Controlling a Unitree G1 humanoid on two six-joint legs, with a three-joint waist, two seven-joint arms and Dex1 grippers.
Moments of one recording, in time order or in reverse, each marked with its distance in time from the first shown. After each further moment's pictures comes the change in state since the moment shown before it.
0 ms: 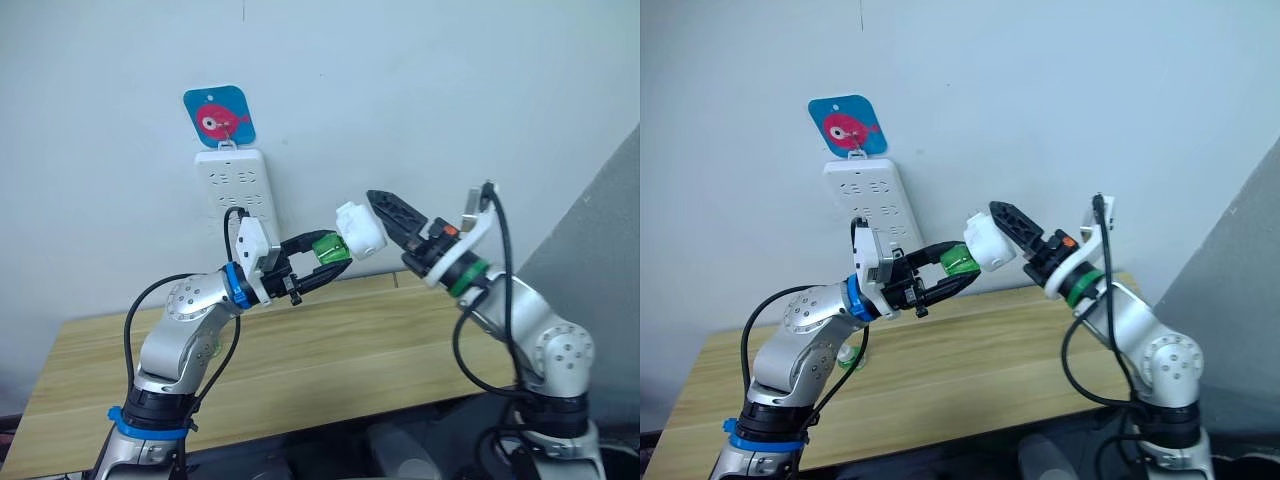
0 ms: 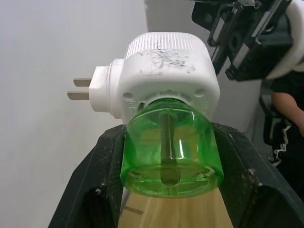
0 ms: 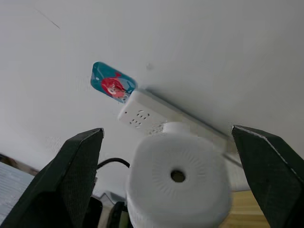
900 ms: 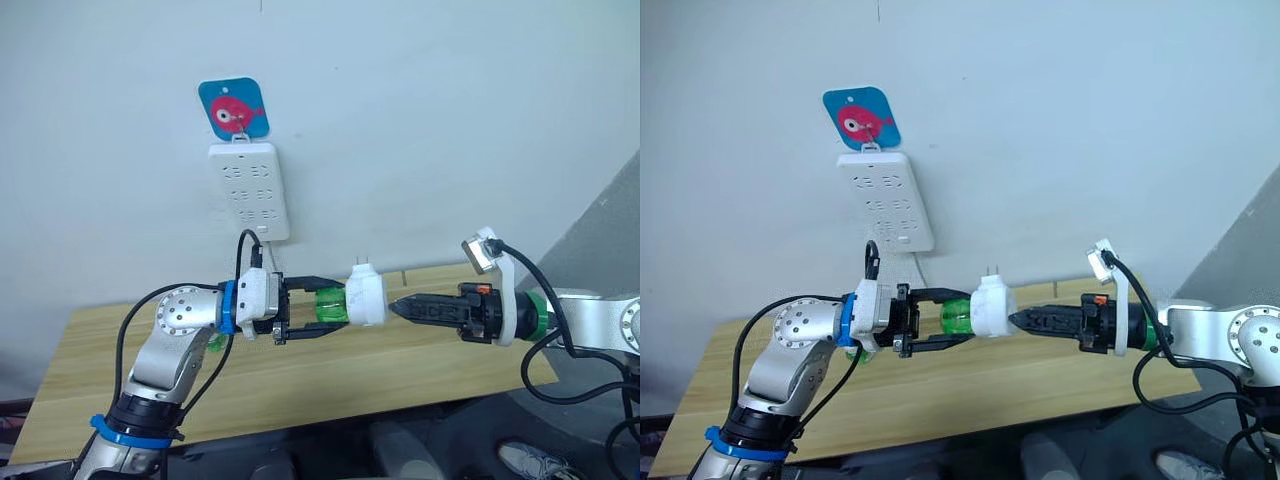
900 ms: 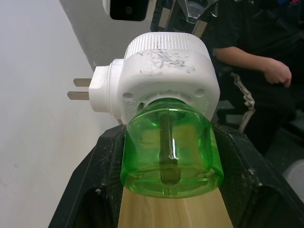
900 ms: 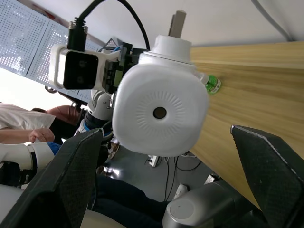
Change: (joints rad) left arm 0.071 0.097 -0.072 0.050 0.081 -0.300 -0.306; right arm -0.021 -0.543 0.118 0.205 0.173 0.443 0.553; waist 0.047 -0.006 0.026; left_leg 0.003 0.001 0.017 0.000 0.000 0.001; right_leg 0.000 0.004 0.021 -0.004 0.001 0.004
